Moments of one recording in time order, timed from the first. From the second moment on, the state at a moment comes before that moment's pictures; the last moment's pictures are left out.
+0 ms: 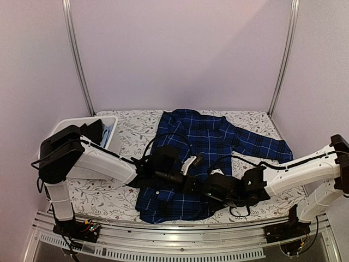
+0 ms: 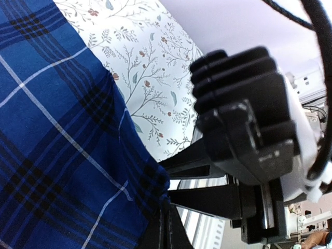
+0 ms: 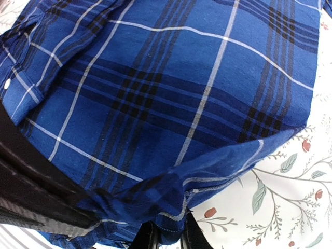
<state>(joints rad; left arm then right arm) -1.07 1.91 0.99 0.43 0.52 -0.64 1.30 1.51 0.82 -0.48 0.41 0.89</state>
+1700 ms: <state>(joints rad) -1.02 2.05 1.08 0.18 0.50 -0.65 0.98 1.37 0.61 -0.42 -0.14 0.90</state>
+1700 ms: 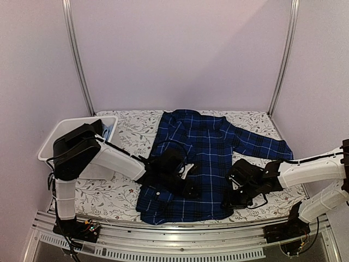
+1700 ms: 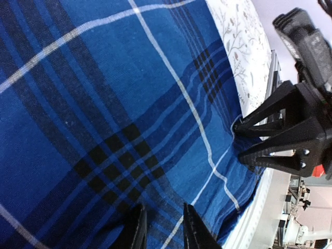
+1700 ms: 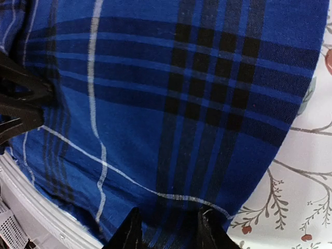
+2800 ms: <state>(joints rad) -0.98 1.95 1.23 -0.05 0.49 -0.53 -0.07 1.30 0.65 -0.32 0.02 0.77</state>
